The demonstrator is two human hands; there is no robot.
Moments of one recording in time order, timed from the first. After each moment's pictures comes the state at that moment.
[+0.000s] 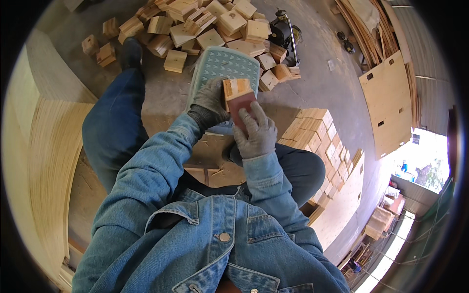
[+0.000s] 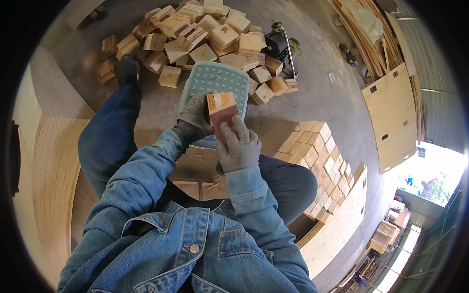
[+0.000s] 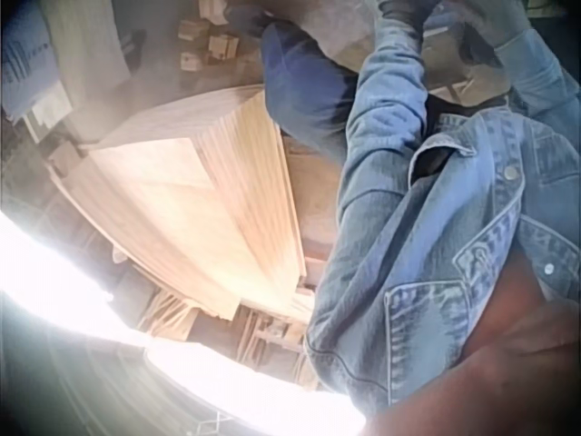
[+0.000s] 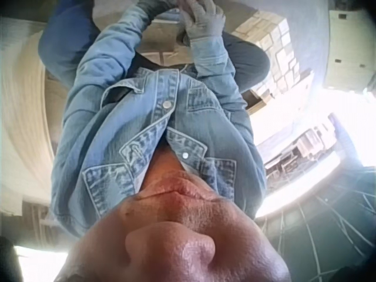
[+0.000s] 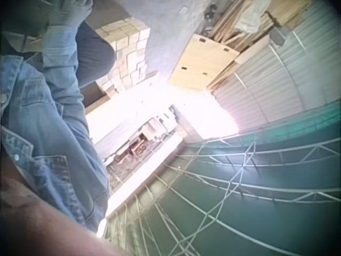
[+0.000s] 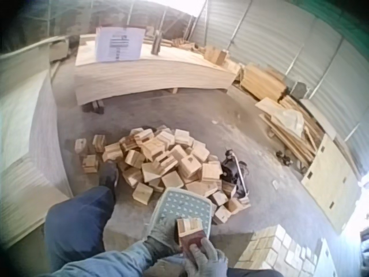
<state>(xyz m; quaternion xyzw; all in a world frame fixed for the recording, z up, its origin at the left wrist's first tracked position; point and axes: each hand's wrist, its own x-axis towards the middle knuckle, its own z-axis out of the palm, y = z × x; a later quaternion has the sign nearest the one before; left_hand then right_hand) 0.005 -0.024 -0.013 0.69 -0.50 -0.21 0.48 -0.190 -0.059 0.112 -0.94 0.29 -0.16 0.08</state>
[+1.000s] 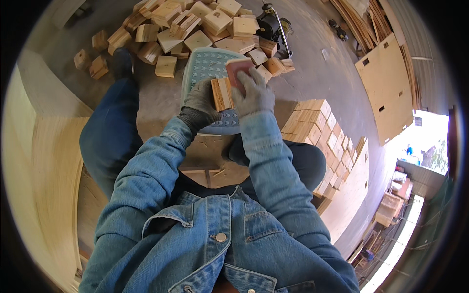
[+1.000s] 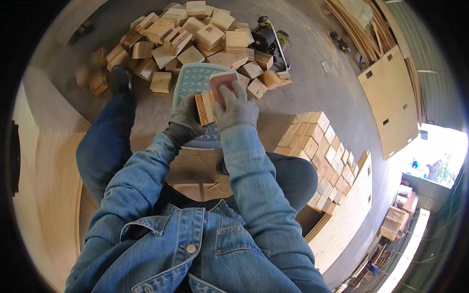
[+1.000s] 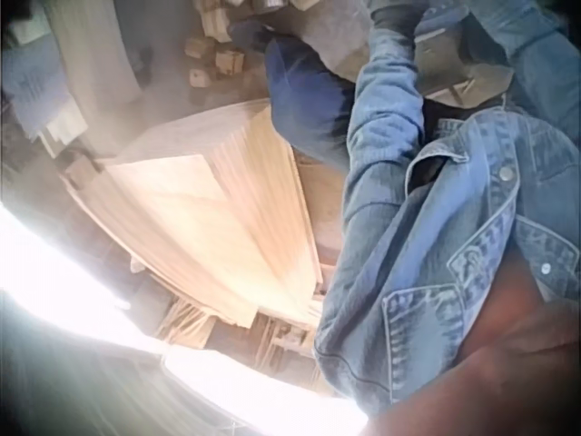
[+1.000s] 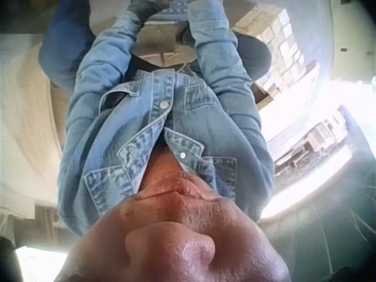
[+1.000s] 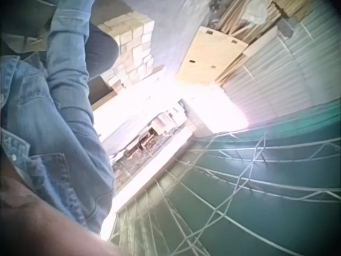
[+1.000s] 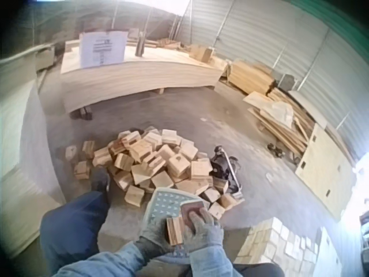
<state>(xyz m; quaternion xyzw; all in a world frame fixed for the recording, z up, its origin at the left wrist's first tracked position) 0.002 -0.025 0.000 0.69 -0.47 -0.28 0.47 -0.129 -0.130 0.119 -0.90 0.41 -0.10 0.11</state>
